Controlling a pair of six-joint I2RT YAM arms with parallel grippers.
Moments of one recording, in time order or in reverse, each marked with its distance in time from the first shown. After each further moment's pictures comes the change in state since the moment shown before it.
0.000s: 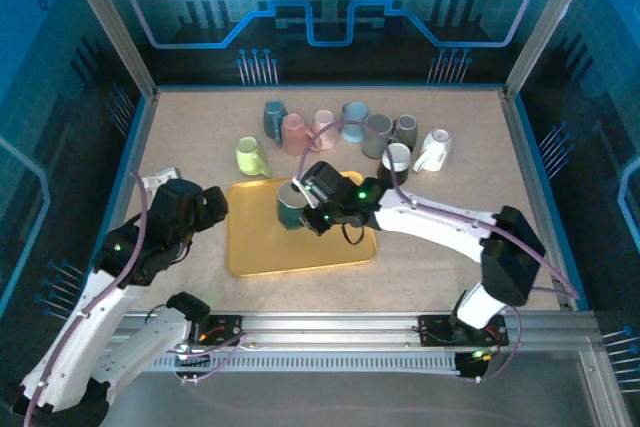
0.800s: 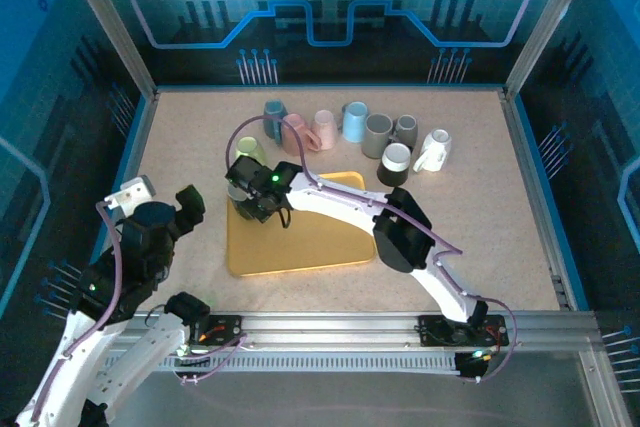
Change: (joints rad) left arm 0.000 -0.188 -0.063 0.114 -0.177 0.088; right arm 0.081 0.641 0.791 -0.270 0.132 -0.049
